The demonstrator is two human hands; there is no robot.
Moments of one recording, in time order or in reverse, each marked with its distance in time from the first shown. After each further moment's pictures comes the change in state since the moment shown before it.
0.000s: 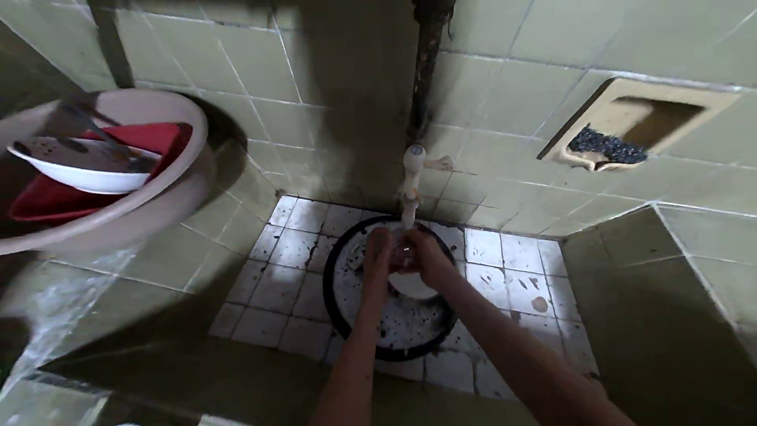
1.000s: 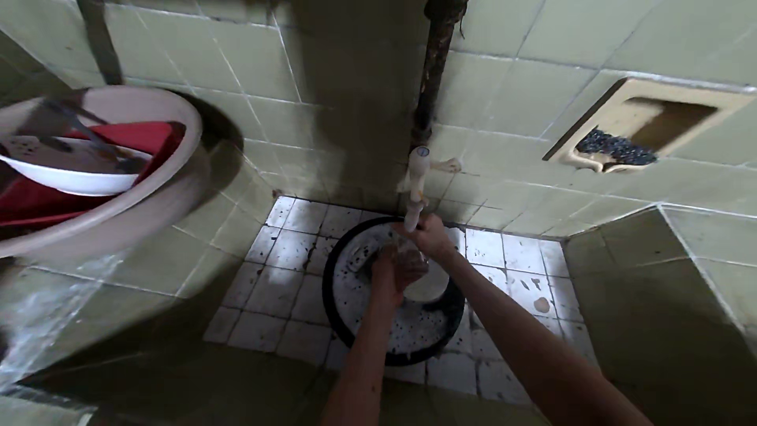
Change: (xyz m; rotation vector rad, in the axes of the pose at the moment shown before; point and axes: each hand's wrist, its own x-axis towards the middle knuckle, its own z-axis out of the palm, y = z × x) left_hand -0.003 0.021 0.025 -0.378 0.124 -0.408; right_hand 0.053 -0.014 -0.018 -0.751 0.093 -0.566
